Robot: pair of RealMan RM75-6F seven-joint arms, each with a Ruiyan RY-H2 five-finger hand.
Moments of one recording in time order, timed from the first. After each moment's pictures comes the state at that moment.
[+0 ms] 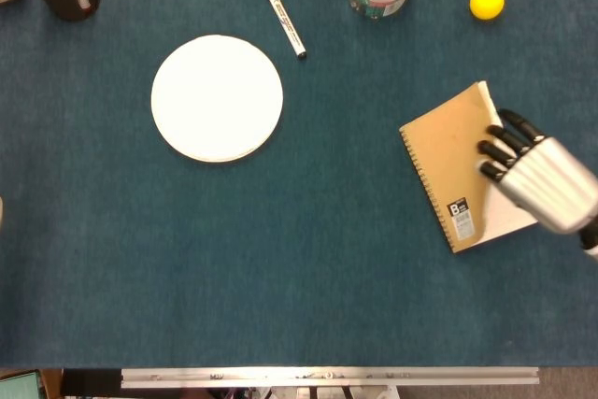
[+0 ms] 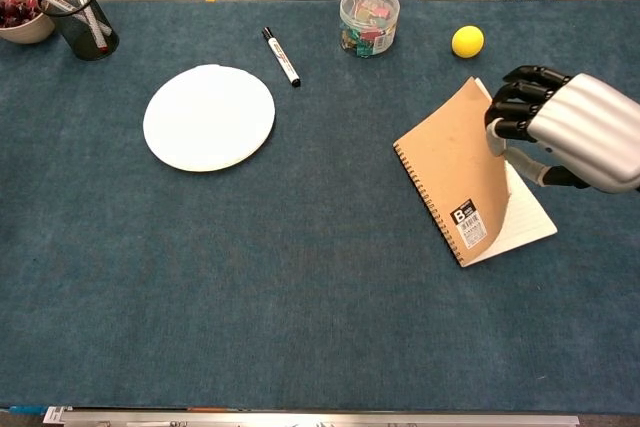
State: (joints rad) left arm -0.04 -1.13 -0.01 -1.58 1.56 1.55 -0.10; right arm 0.45 -1.47 -0.12 -1.13 -1.91 1.48 -0.14
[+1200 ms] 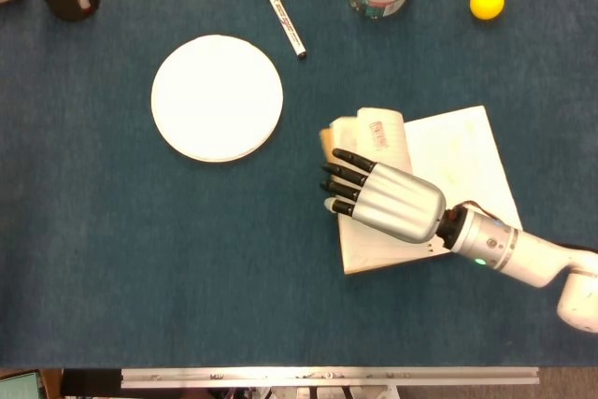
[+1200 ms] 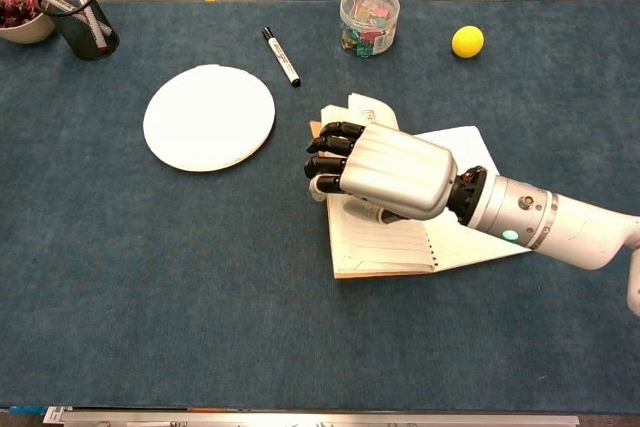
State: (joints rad) left arm -0.02 -1.11 0.00 -1.58 1.57 1.58 -0.11; right arm 0.73 -1.70 -0.08 -1.16 -1.97 1.19 -0.18
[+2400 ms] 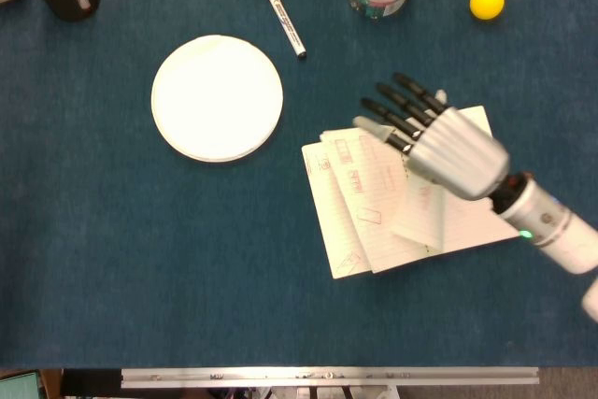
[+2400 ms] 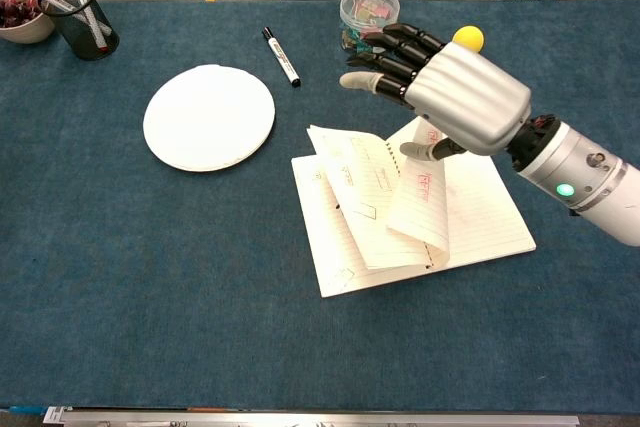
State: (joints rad) left arm -0.02 -1.10 -0.01 -1.59 1.57 1.57 -0.10; right arm 0.63 -1.61 -0.02 -1.15 -1.84 1.37 -0.17
